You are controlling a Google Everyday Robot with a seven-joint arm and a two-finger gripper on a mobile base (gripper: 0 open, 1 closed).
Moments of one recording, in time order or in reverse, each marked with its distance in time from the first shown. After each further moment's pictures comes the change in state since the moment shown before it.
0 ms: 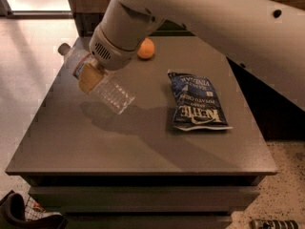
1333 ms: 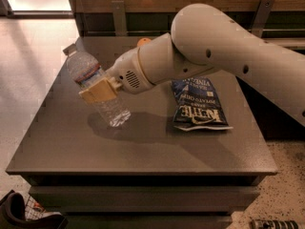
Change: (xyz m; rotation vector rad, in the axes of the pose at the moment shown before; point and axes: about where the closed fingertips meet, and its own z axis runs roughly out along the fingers) arm 0.014 0.024 -0.008 -0.192 -0.444 -0.118
